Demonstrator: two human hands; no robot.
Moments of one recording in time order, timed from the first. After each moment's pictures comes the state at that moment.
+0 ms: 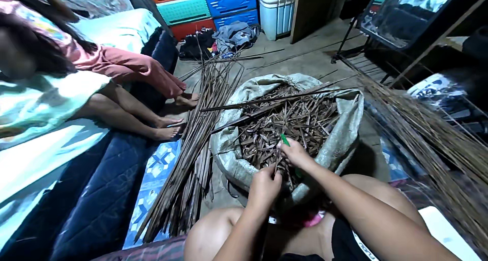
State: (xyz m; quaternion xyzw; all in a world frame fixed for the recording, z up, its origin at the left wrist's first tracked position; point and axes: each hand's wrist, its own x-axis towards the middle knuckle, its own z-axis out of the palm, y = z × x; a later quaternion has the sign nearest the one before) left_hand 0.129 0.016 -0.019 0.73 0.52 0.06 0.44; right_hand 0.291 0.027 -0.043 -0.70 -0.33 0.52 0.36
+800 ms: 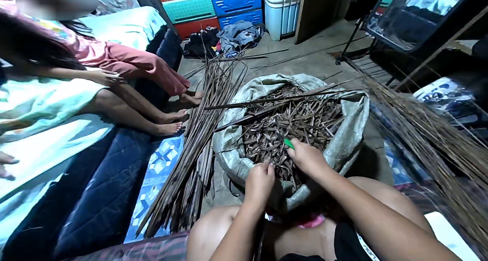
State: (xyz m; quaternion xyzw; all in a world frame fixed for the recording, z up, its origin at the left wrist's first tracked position) left_hand 0.120 0.030 -0.024 0.72 0.56 0.06 0.40; right_hand 0.286 0.015 -0.001 -0.80 -0.50 0.32 0.02
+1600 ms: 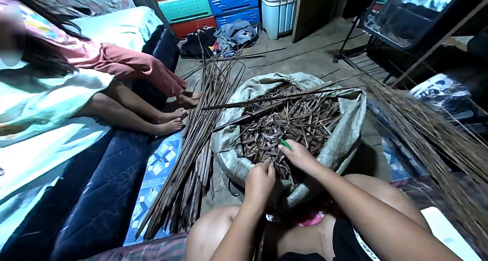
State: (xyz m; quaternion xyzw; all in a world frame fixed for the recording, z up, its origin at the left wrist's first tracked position) left_hand 0.123 0.026 -0.024 0.74 0.54 0.07 0.39; right_hand 0.293 0.020 -0.030 -0.75 -0.47 0.43 0.20
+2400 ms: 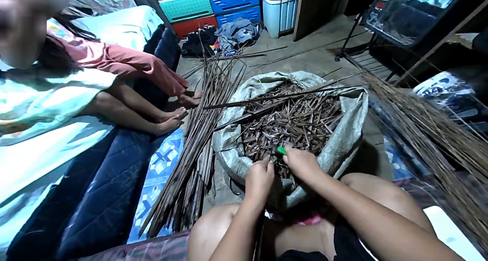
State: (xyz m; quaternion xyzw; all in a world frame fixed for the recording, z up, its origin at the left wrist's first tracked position) left_hand 0.123 0.032 -0.027 0.72 0.56 0.06 0.40; right_hand 0.270 0.010 -0.012 -0.79 -0.52 0.31 -0.04
